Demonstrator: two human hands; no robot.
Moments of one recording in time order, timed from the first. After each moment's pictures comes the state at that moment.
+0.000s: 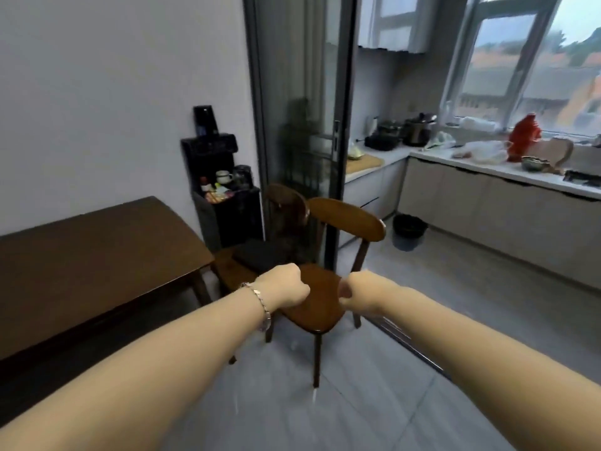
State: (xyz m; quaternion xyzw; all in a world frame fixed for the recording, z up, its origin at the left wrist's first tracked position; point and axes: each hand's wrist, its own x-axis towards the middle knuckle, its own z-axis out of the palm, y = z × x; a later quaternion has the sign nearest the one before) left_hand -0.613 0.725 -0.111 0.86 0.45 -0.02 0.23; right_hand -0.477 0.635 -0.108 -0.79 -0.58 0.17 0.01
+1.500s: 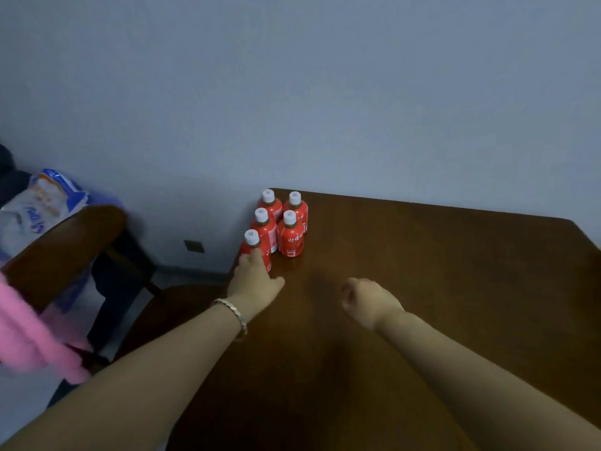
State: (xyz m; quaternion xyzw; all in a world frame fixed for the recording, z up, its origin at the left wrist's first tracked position) left_hand -1.465 1.404 -0.265 0.42 0.85 0.20 0.24; right_hand -1.273 1.463 -0.271 -0.52 -0.81 0.27 -0.08
